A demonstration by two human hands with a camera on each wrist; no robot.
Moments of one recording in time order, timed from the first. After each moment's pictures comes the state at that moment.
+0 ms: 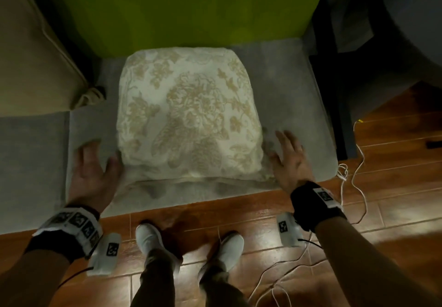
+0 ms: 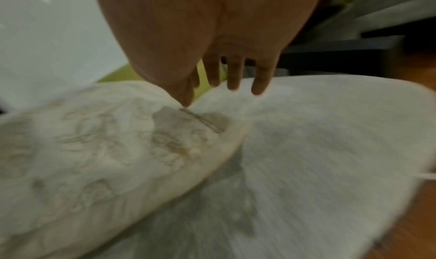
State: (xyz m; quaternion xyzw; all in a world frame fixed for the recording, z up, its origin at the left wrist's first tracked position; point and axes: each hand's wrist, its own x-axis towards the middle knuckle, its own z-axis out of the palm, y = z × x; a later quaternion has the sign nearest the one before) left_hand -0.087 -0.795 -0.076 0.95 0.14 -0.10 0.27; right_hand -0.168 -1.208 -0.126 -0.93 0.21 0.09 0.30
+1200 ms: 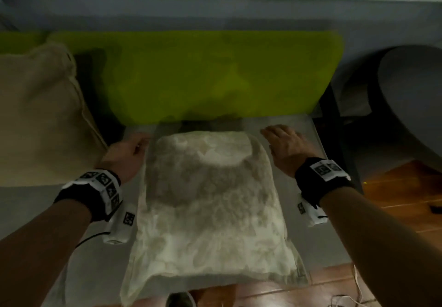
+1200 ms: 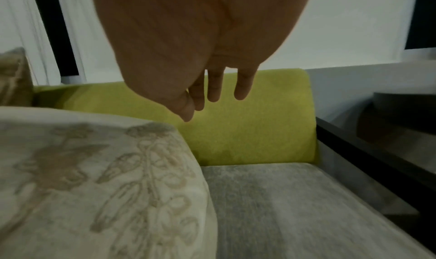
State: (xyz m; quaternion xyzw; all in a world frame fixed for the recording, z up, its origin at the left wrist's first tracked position) left_hand 0.148 -0.807 -0.055 0.95 -0.03 -0.17 0.26; right_hand 0.079 -1.206 -0.041 -0.99 -0.02 0.14 0.05
